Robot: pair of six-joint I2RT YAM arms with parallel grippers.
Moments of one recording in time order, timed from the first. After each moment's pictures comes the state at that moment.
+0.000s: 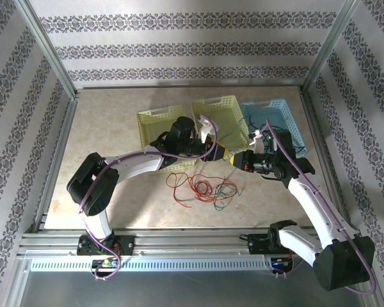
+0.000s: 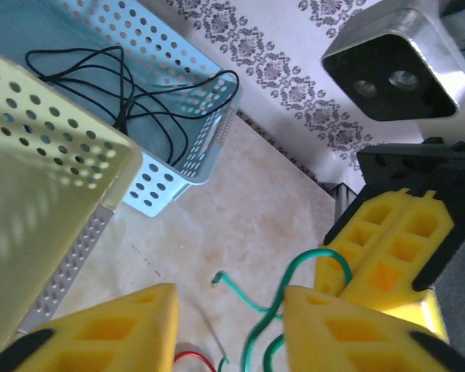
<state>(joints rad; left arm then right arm) -0.70 1.78 1.17 0.22 0.65 -0.39 0.19 1.01 0.79 -0.61 -0.70 0.45</state>
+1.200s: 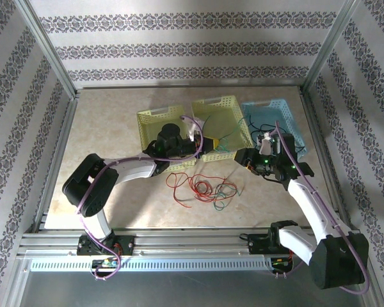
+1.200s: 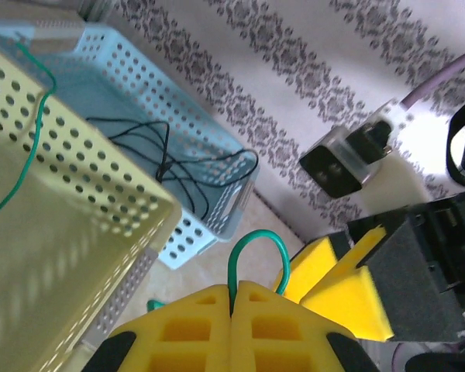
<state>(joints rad) -0.65 1.75 0.95 0.68 0.54 -0.62 0.10 1.01 0.67 -0.42 -0.67 0.69</state>
